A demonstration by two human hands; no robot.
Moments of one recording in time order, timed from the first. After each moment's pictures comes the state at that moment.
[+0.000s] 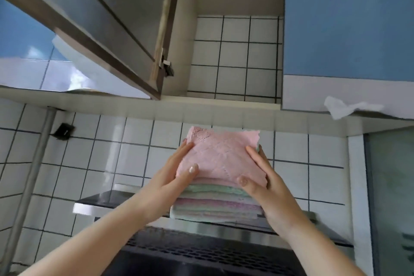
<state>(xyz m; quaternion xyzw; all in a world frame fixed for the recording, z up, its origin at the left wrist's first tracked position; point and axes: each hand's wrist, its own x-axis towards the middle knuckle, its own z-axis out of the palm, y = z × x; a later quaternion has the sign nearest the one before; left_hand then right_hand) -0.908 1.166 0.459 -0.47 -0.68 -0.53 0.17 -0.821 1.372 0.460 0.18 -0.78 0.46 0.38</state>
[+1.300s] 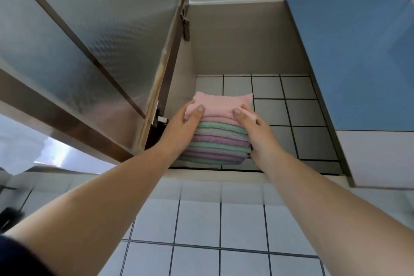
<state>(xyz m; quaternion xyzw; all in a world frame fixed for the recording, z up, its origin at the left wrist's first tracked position) -1.096 1.221 0.729 -0.50 -0.53 -0.57 0.37 -1.037 1.388 0.742 0.26 -0.63 0.57 0.46</state>
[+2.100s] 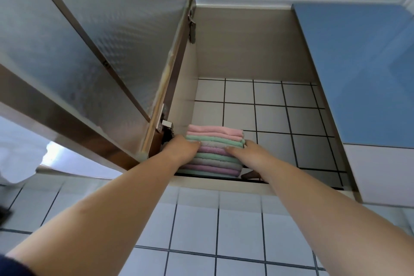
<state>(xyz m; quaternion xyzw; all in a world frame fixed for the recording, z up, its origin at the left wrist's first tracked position) -1.145 1.230 0.742 -0.31 -0.75 -0.51 0.30 -1.055 1.398 0.748 0.02 -0.85 0.30 0.43</state>
